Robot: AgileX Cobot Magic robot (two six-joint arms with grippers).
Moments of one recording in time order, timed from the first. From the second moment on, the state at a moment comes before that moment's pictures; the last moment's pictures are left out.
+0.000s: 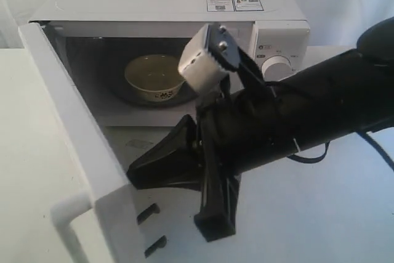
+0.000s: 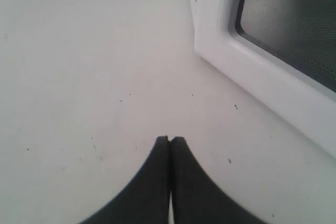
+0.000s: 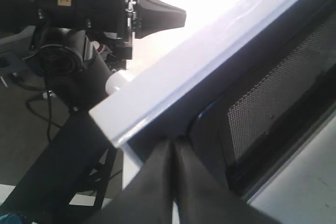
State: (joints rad) left arm -0.02 0.00 0.02 -0.20 0.41 0.18; right arm 0.50 1.35 -0.89 1.28 0.96 -1.50
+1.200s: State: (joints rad) left arm -0.02 0.00 0.02 -0.20 0.41 0.18; right arm 0.82 1.59 -1.00 0.91 0.01 -1.41
